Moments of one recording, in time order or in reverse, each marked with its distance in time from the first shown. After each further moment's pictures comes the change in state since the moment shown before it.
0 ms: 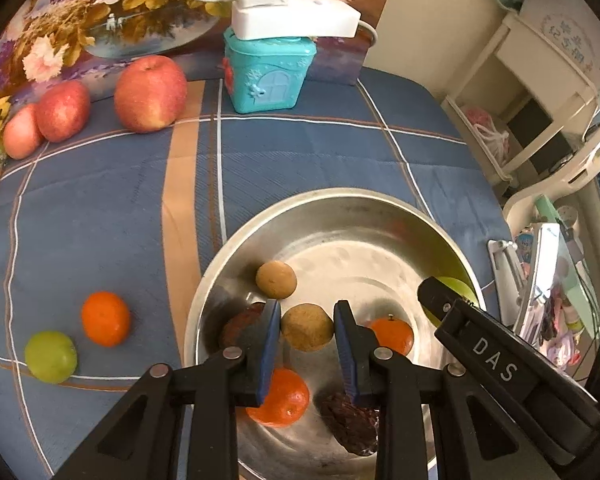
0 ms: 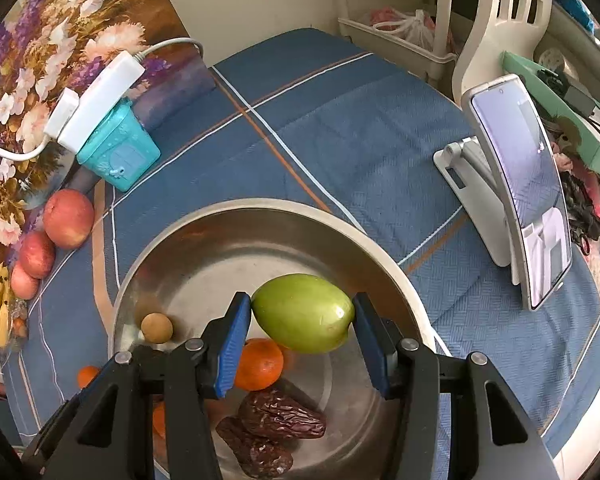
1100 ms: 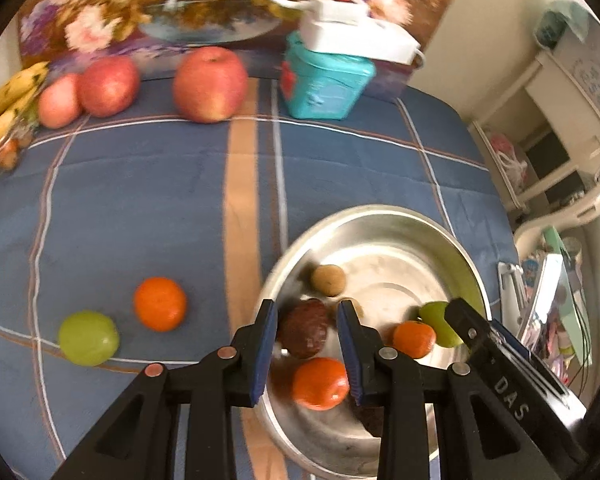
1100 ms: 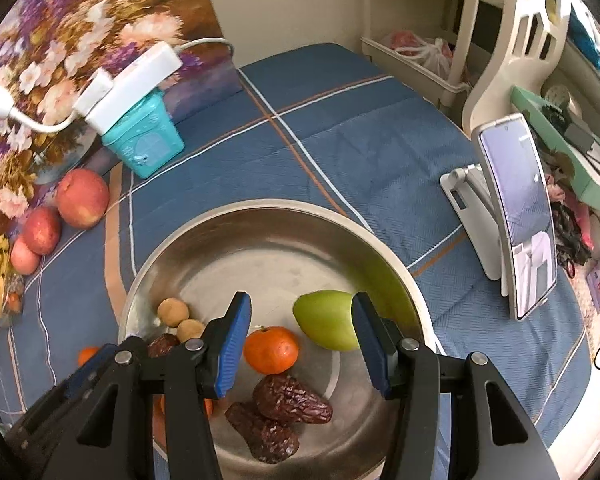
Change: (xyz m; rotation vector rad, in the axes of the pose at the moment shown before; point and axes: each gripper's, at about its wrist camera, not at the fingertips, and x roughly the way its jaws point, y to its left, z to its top) left arm -0.024 0.045 0.003 -0.130 0.007 0.021; right arm -0.021 0.024 -0.011 -0.104 -0.040 -0.033
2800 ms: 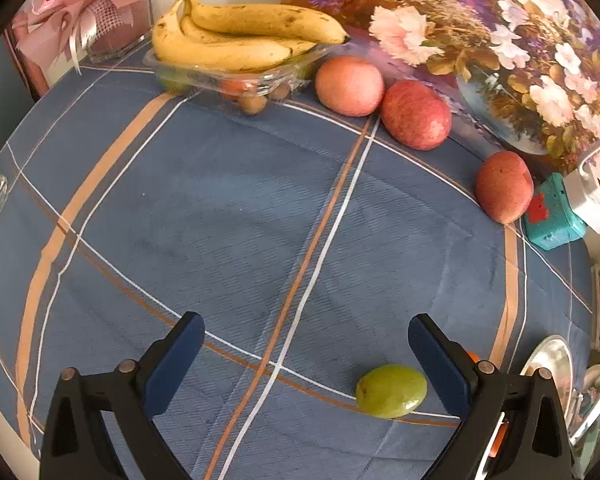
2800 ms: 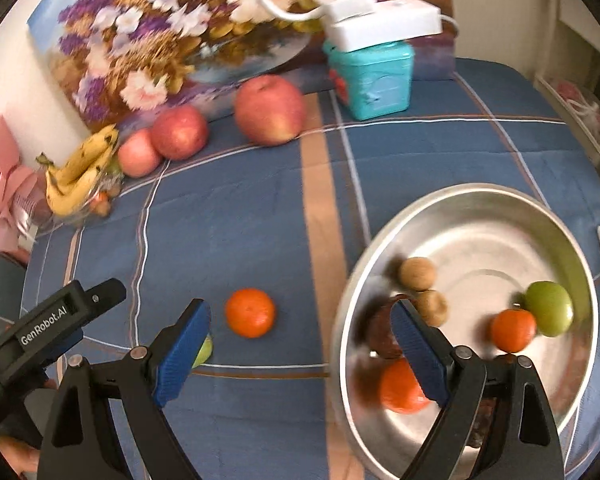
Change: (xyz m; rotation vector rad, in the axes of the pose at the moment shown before) left arm -0.046 0.206 -0.009 -0.428 -0.107 0.280; right arm 0.007 0.150 -0.047 -0.319 0.056 0.291
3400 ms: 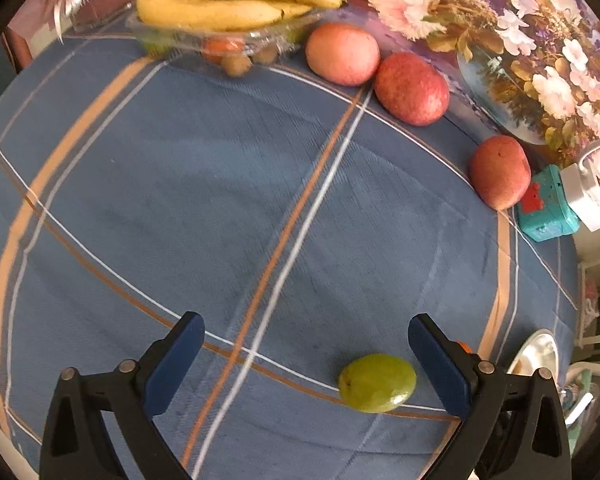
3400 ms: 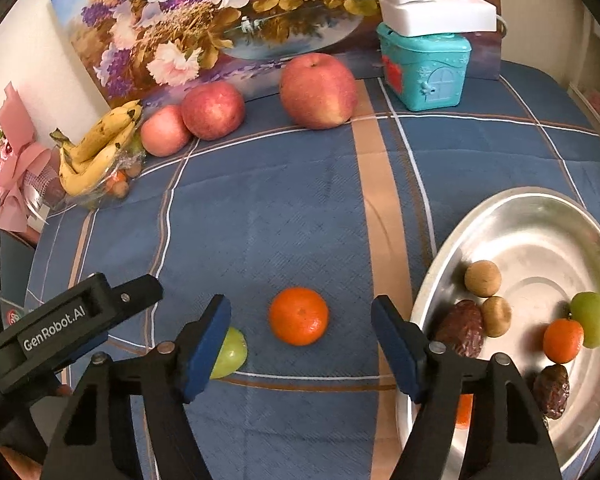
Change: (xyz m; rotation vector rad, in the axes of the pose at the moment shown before) left arm 0.021 -0.004 -0.003 -0.032 0.096 -0.086; right arm 0.023 0.026 -0.002 -0.050 0.014 0.056
